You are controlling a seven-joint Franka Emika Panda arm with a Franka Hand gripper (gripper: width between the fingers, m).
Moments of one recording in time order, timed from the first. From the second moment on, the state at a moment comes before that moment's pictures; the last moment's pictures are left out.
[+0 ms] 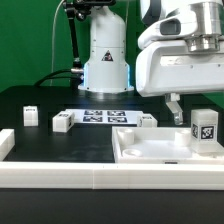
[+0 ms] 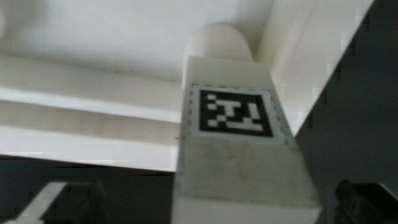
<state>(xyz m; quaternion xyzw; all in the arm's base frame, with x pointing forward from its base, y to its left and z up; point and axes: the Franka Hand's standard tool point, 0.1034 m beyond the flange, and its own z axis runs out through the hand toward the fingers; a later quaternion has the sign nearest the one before) 0.604 0.115 0.077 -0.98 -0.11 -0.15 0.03</state>
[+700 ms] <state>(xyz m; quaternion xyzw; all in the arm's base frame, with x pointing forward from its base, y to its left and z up) 0.614 0.115 0.076 -0.99 -0.11 -0.03 0.03</state>
